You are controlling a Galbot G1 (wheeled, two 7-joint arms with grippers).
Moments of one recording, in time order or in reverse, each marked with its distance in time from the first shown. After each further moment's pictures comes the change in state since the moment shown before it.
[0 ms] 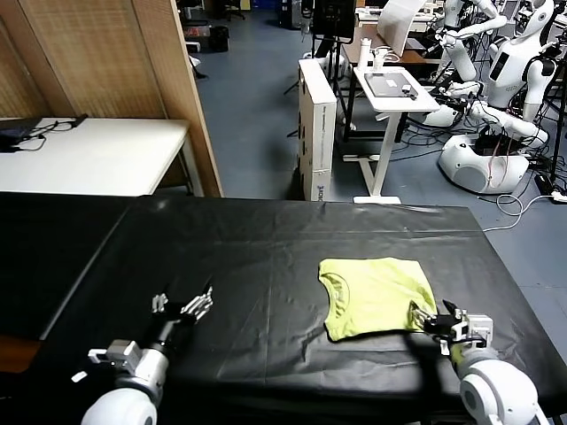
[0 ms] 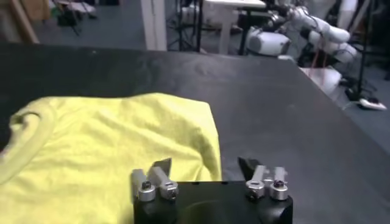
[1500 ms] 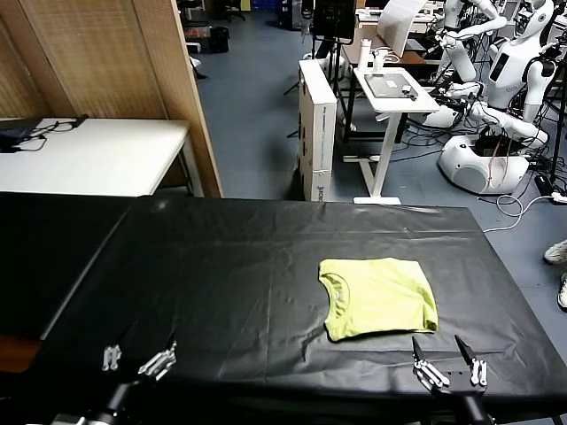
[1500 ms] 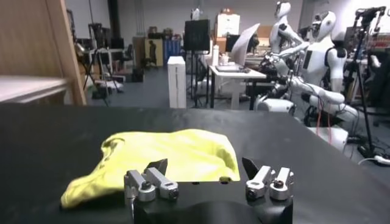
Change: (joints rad) left arm 0.457 0.196 -0.113 -0.205 -0.026 -0.156 -0.121; right arm -0.564 0.108 0.029 0.210 -0.180 0.611 -0.029
